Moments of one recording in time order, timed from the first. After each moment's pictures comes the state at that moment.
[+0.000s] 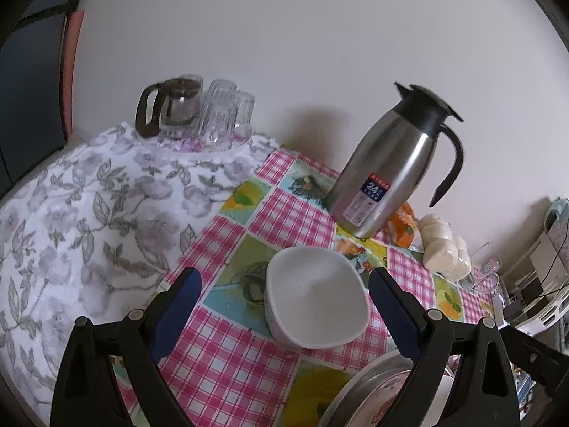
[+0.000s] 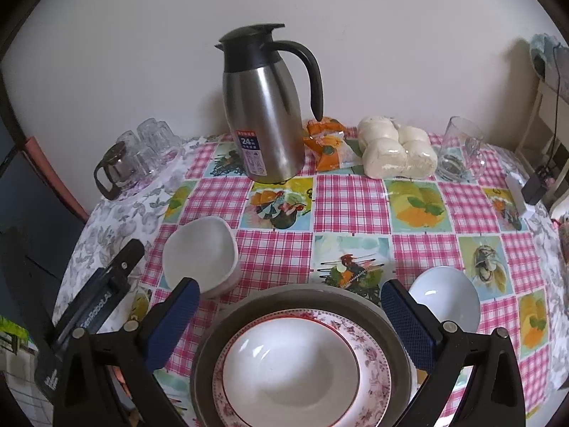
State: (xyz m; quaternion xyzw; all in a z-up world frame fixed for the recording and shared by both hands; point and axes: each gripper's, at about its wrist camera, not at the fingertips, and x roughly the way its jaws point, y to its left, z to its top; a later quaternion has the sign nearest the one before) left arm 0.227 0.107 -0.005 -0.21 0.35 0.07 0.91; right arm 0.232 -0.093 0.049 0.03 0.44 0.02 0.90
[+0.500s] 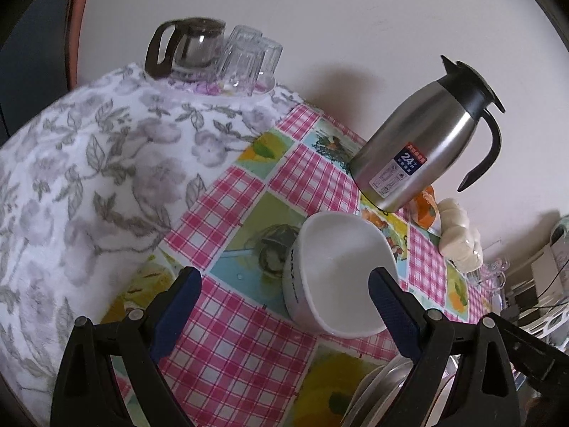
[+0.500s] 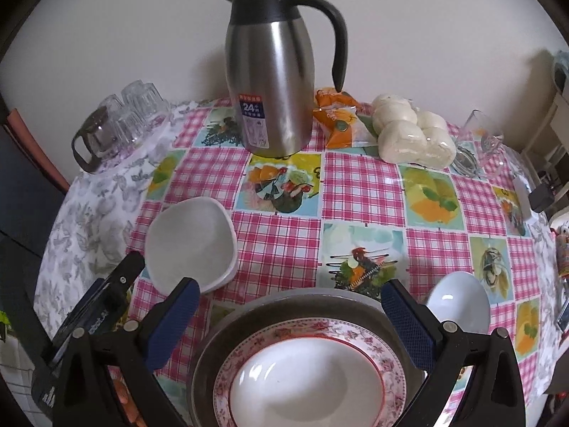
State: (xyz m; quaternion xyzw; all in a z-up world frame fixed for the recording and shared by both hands) left arm 0.245 0.126 -0.047 -0.27 0.42 0.06 0.87; right arm 0.275 -0.058 0.020 -0.01 0.50 0.00 0.86
